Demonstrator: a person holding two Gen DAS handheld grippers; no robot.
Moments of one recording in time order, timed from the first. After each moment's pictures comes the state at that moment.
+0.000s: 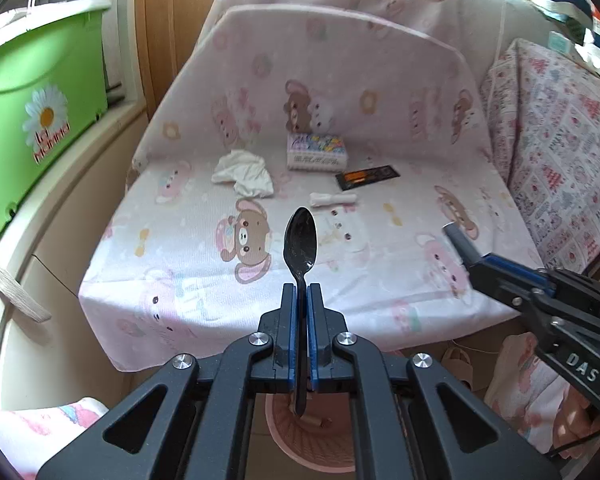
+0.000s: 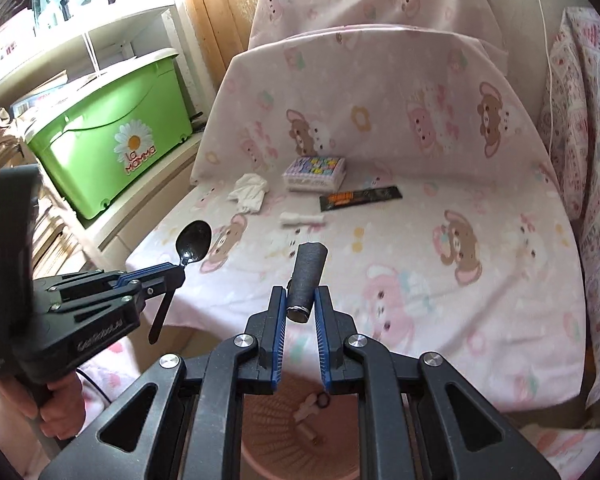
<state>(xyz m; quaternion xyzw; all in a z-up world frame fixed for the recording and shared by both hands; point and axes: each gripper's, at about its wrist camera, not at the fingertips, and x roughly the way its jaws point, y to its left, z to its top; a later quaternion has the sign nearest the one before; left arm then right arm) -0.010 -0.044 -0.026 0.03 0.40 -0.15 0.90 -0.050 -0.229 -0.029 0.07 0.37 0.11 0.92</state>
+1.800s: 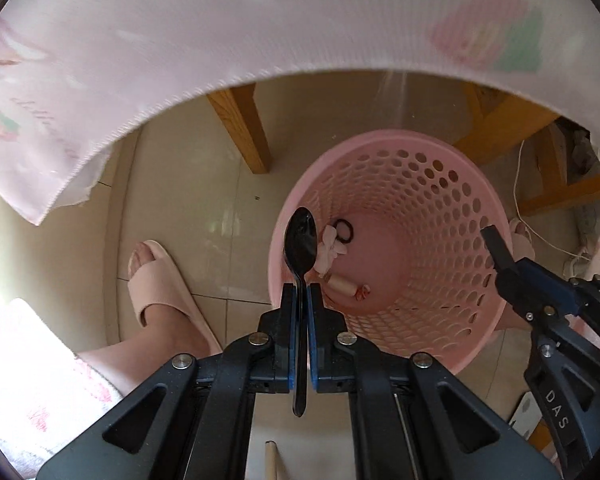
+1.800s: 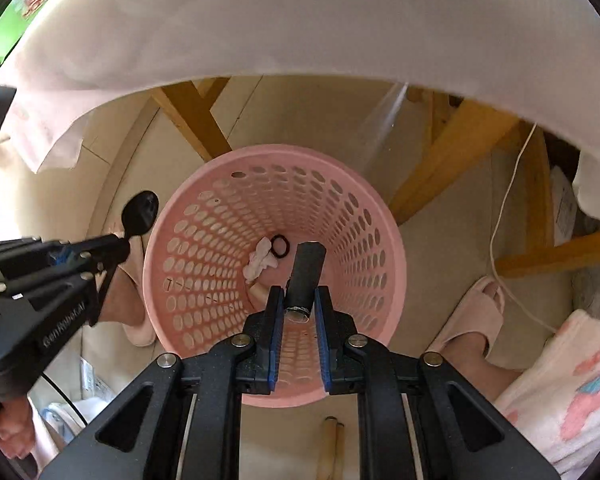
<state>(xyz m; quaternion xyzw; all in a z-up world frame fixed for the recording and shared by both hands) -0.005 -0.059 -0.225 0.07 0.66 -0.08 0.74 -0.039 -0.198 -0.227 0.04 0.62 0.02 0.78</state>
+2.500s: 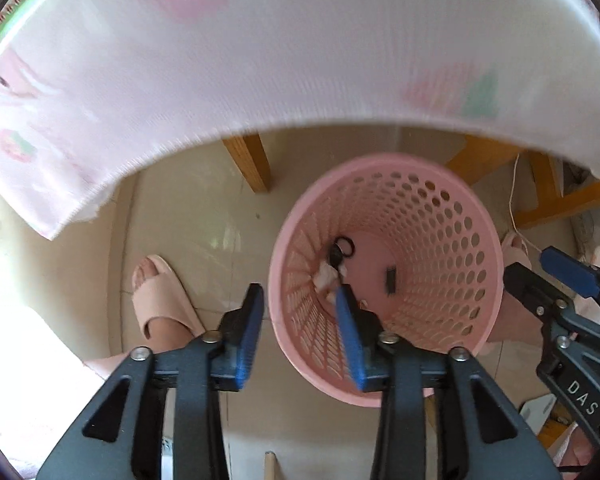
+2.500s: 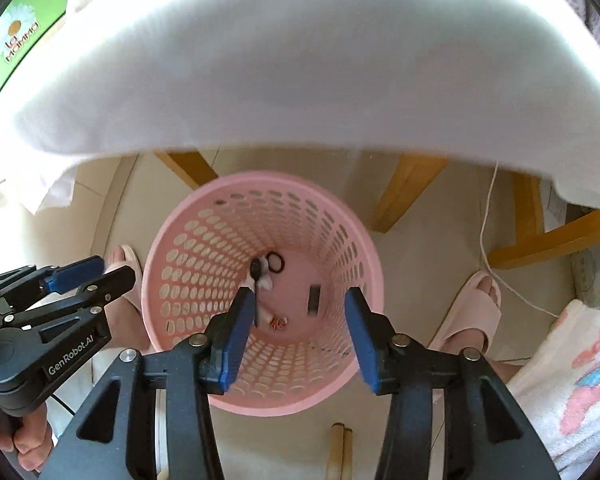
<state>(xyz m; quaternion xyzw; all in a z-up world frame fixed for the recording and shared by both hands) -0.002 -0.062 -0.201 0.08 0.63 -0.07 0.77 -0.039 -0.218 -0.201 0.06 0.58 0.00 0.81</state>
